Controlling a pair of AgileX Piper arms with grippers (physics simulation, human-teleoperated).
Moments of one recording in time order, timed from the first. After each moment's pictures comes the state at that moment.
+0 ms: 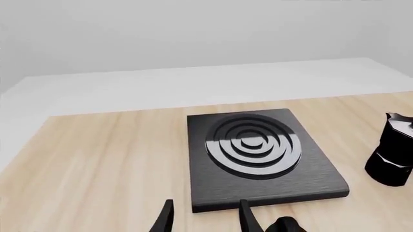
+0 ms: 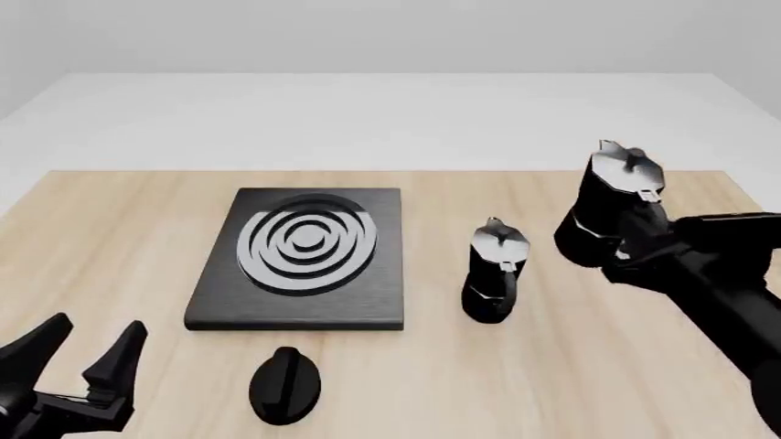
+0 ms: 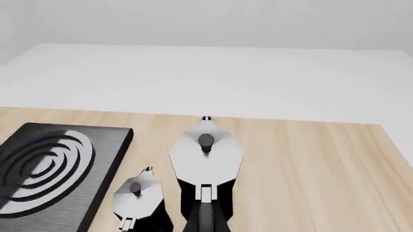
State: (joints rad) left arm -0.10 0.27 0.00 -0.12 0.02; right arm 0.10 0.99 -0.37 -0.35 0.02
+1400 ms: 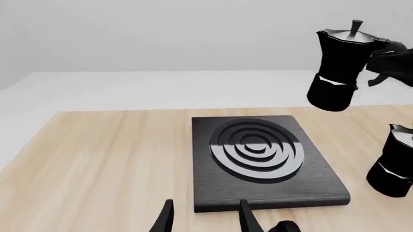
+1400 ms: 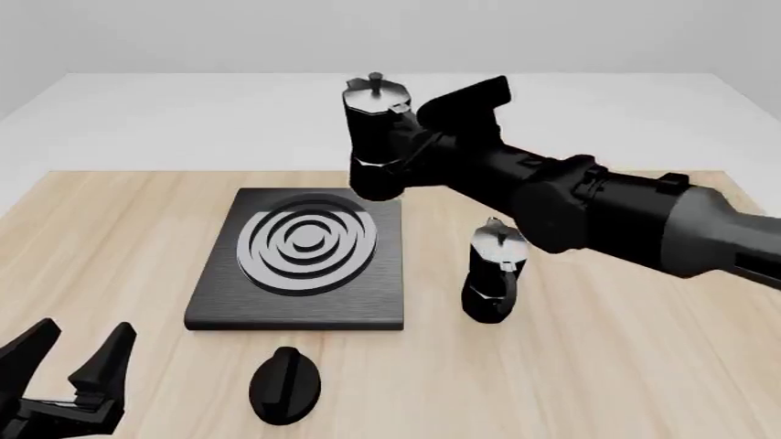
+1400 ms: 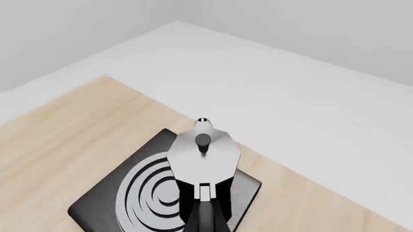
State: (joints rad) left arm -0.07 0.20 0.00 -0.06 -0.02; right arm 0.61 1.58 -1.12 -0.16 -0.01
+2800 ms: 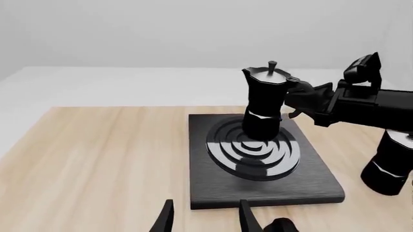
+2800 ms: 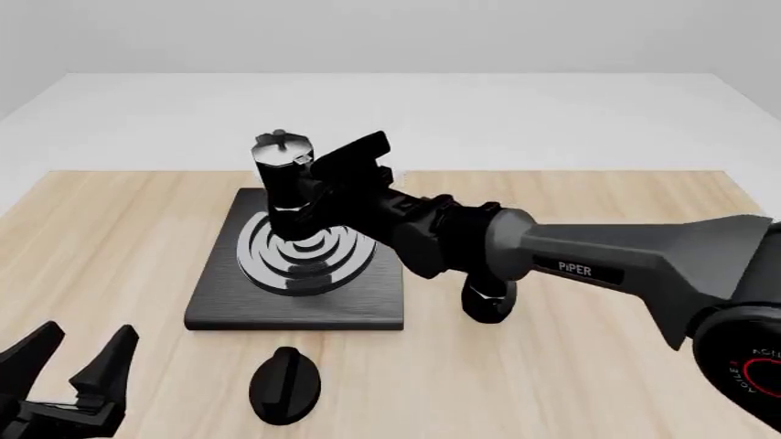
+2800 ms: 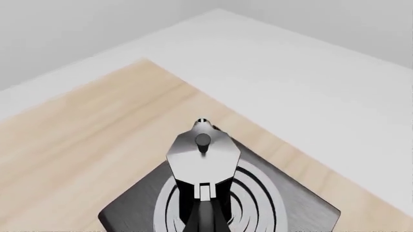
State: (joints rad) left arm -0.08 0.19 0.00 -0.04 -0.04; right arm 0.77 1.96 -1.35 -0.27 0.01
